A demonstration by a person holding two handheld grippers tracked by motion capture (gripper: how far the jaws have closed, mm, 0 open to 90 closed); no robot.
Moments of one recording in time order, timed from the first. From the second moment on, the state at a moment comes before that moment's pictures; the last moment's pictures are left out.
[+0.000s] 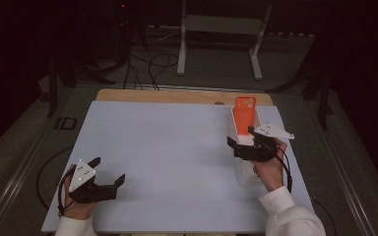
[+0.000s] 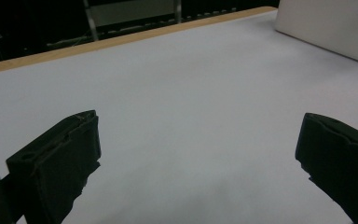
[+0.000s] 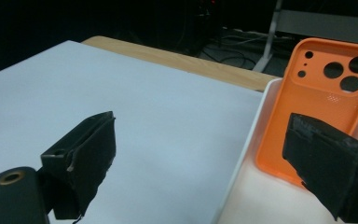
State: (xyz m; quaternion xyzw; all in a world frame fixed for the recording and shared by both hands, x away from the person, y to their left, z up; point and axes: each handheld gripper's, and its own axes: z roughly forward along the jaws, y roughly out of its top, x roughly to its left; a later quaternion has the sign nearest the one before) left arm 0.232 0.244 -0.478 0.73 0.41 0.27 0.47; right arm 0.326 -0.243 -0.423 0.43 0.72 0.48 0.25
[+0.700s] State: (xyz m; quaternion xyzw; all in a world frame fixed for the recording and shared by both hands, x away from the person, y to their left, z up) left arm 0.230 0.244 -0.477 0.73 0.40 0.27 0.48; right arm 0.257 -0.242 -0.460 0.39 0.71 0.54 0.26
